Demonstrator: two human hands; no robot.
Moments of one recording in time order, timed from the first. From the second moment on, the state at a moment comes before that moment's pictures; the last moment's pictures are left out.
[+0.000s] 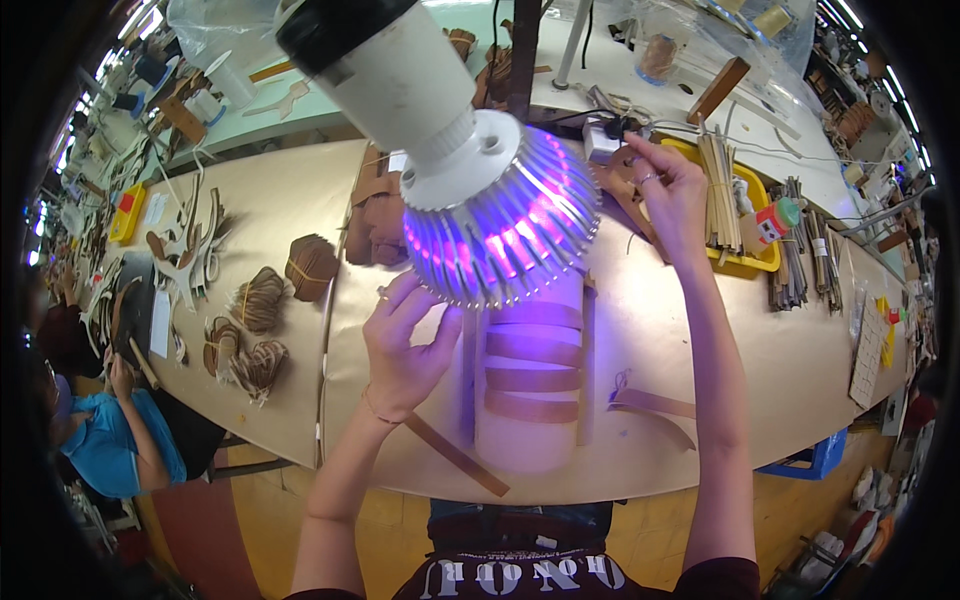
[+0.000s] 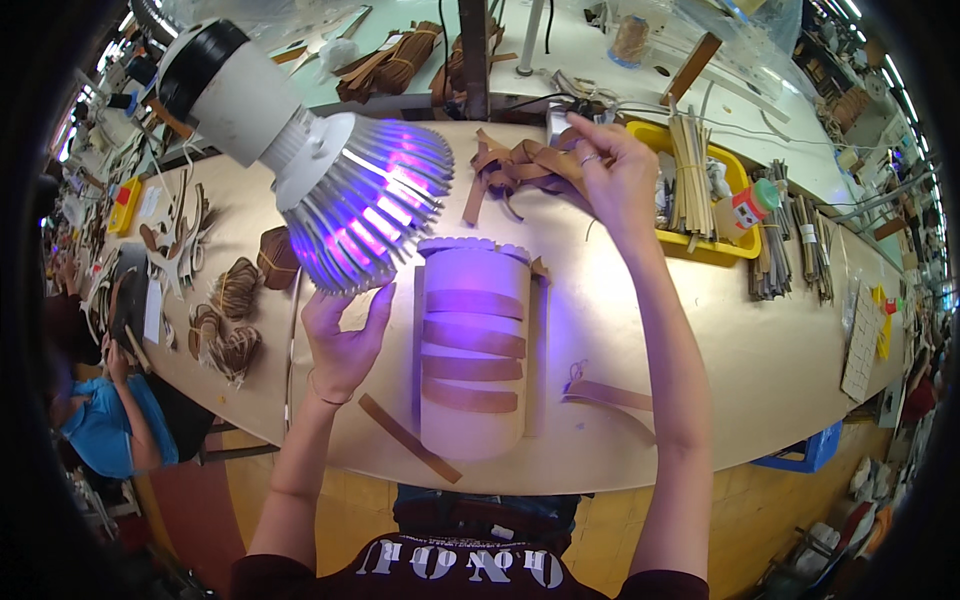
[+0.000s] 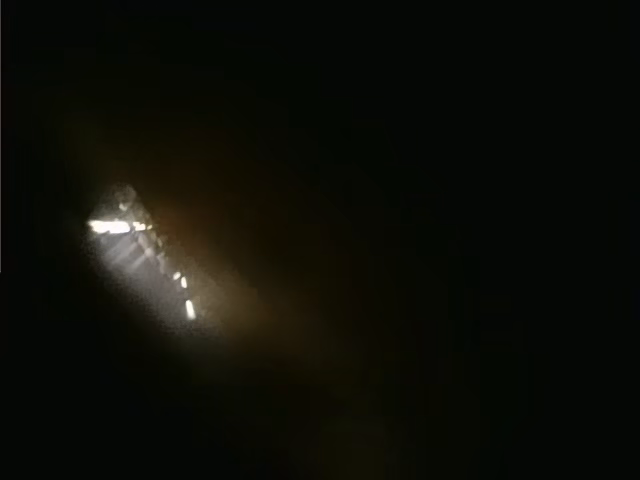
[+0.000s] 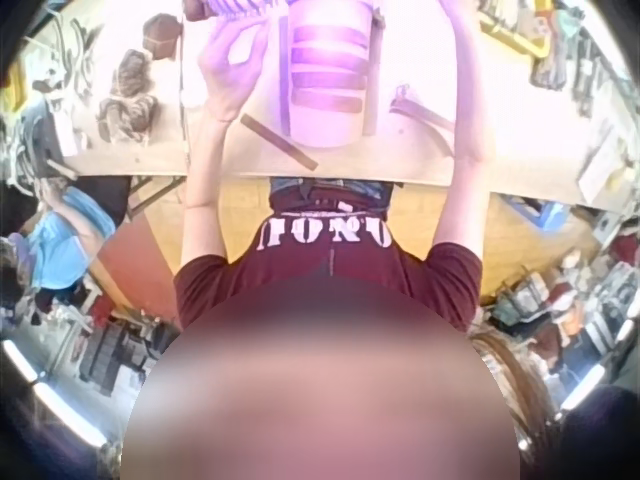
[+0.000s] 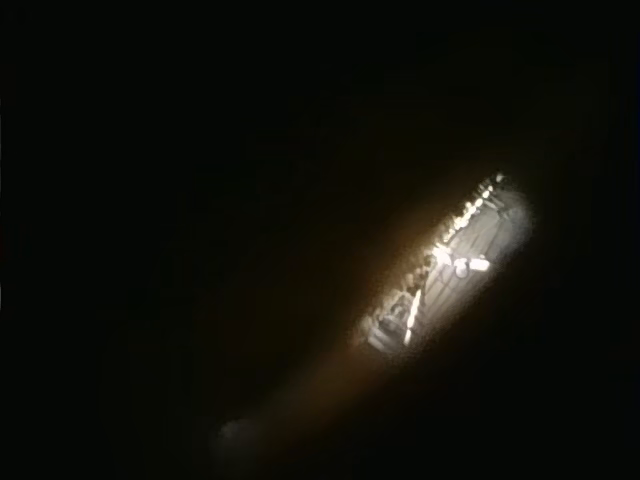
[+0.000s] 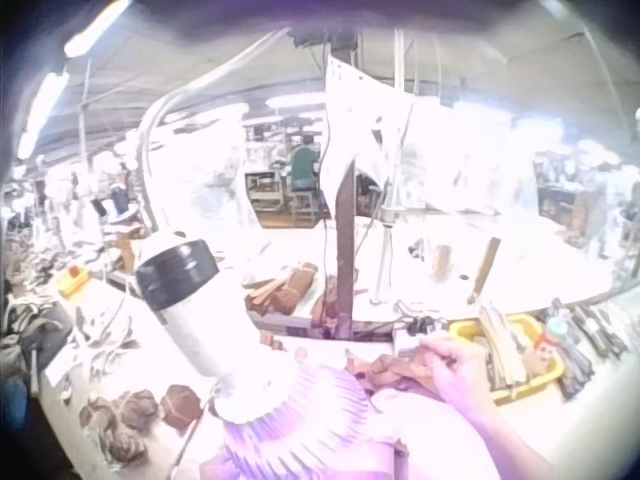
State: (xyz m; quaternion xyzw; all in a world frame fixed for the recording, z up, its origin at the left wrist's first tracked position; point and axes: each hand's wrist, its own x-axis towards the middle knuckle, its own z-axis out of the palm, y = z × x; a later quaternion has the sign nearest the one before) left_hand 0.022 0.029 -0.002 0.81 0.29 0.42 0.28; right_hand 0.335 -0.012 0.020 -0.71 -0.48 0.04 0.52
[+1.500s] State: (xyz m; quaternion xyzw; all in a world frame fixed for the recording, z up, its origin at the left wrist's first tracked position) left_hand 0.023 -0.012 0.058 0.49 0.29 0.40 0.72; right_hand 0.206 -0.125 0.077 -0.52 -0.44 0.51 0.52
